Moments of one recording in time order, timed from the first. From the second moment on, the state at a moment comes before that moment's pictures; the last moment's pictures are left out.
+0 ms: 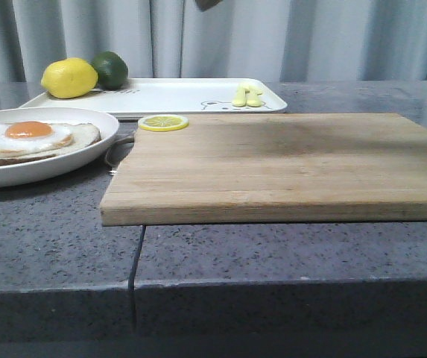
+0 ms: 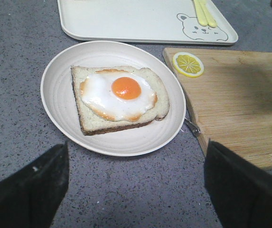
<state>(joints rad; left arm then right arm) -0.04 0.56 -0.71 -0.42 0.82 0.09 0.22 1.20 -0.81 1.77 0.57 -0.93</state>
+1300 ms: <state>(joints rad) -0.04 0.56 -0.71 -0.42 0.82 0.09 0.76 1.80 -1.23 1.82 0.15 -0.66</state>
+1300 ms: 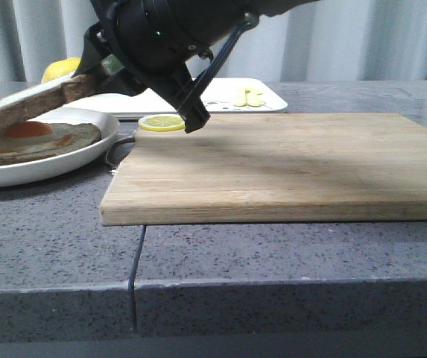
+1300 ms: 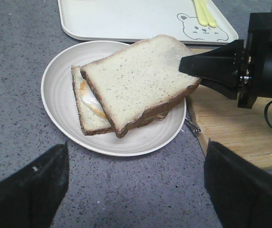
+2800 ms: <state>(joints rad) -0.04 0.56 -0.71 -0.42 0.82 0.09 0.76 1.84 -1.23 1.82 0.17 -0.66</state>
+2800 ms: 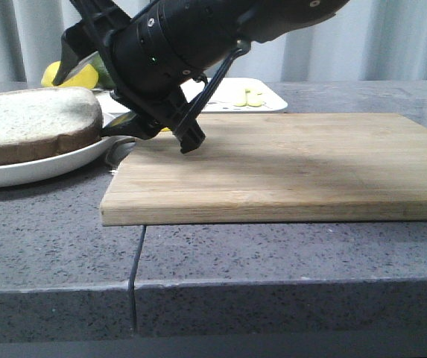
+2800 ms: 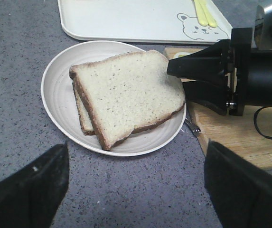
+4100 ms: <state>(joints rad) -0.04 0.56 -0.71 -0.42 0.82 0.09 0.23 0.89 -0.83 0.67 0.22 -0.46</state>
